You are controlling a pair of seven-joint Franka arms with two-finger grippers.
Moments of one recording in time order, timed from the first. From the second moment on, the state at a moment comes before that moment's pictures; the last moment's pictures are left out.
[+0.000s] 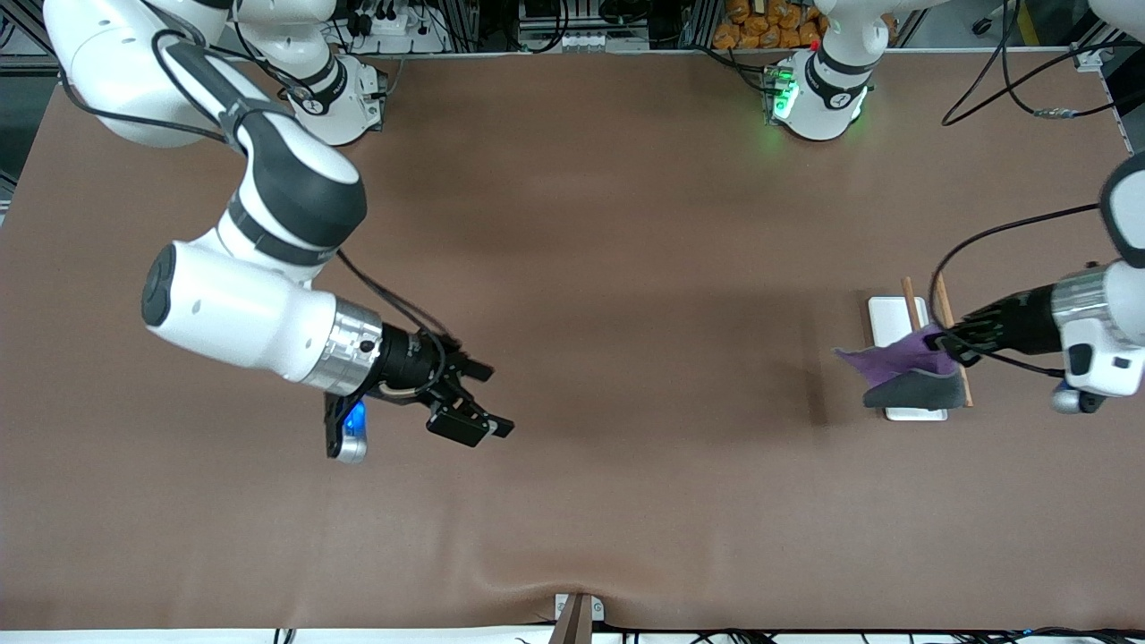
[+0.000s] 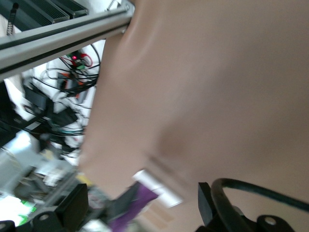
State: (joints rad) left arm 0.17 0.33 -0.08 -1.56 -0.27 1.72 -0.44; right arm -0.14 0.83 0.89 -1.10 -0.05 2.13 1.27
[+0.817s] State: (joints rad) left arm 0.34 0.35 -0.08 -1.64 -0.25 1.71 -0.12; right arm -0.28 0.73 1.04 -1.08 -0.51 1.62 0.83
